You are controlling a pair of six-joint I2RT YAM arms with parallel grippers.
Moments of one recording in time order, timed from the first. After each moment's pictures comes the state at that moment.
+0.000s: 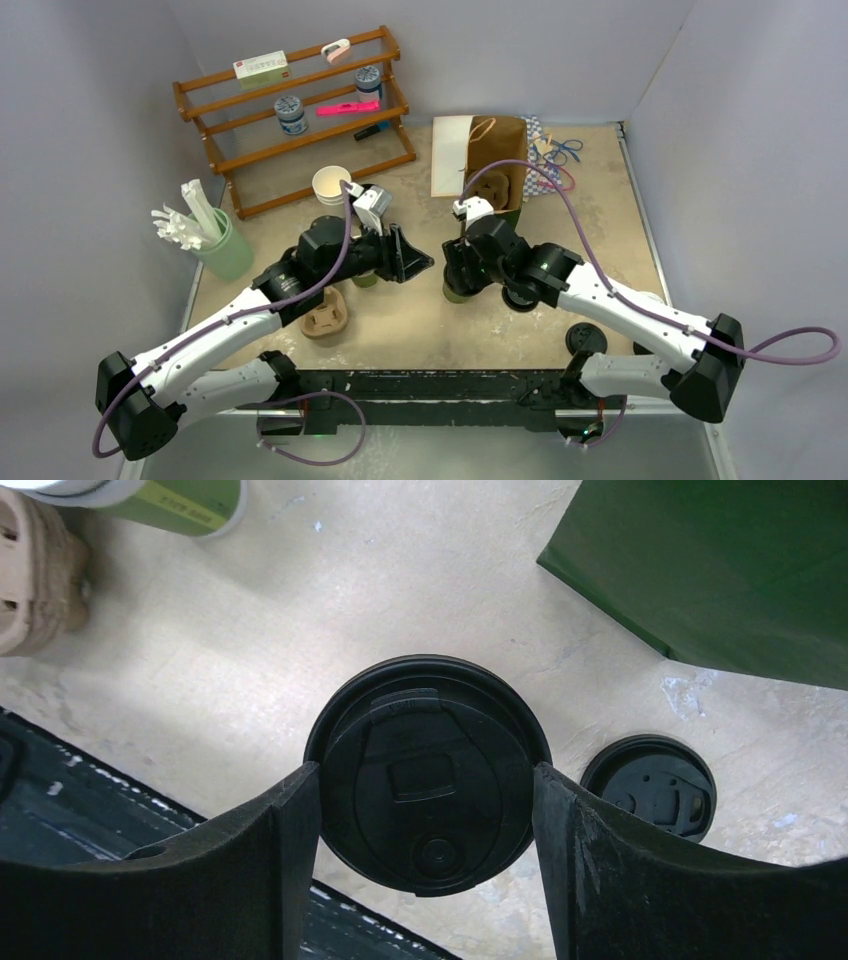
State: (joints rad) left arm -0.79 0.97 0.80 -0.10 0.20 -0.56; right arm 0.91 1.20 1.02 -0.67 0.22 0.37
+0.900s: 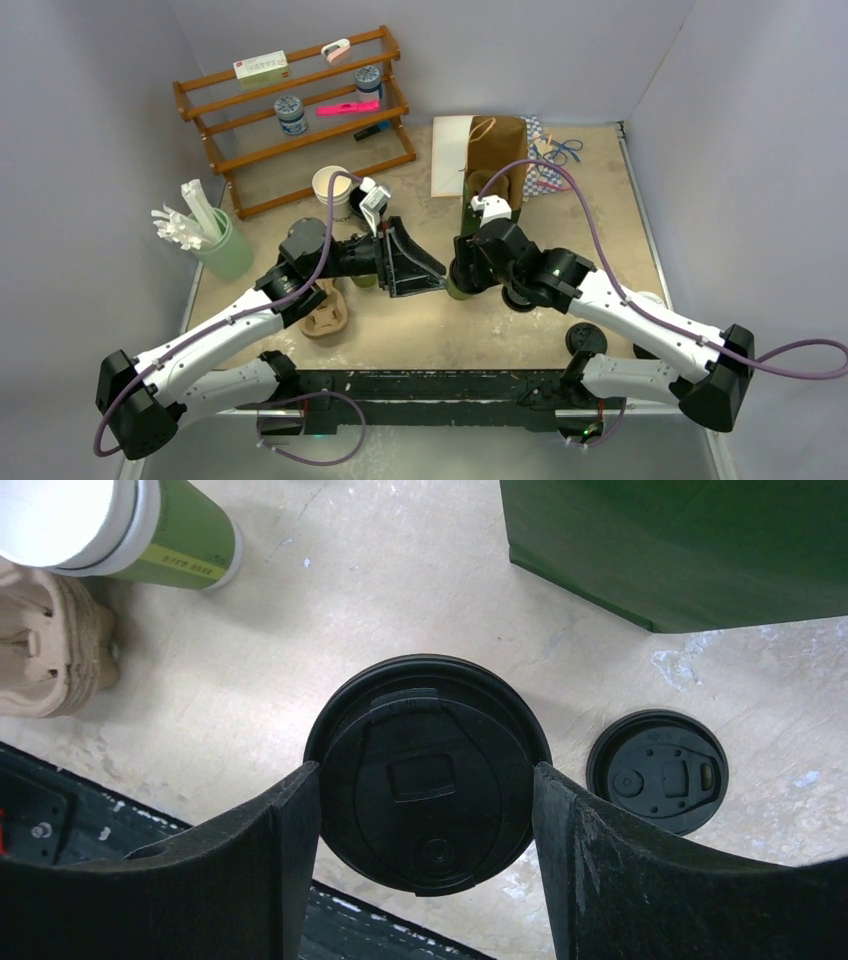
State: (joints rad) left arm -0.79 0.98 0.77 0.35 0.70 -0.93; right arm 0.91 1.12 1.00 -0.68 0.30 0.51
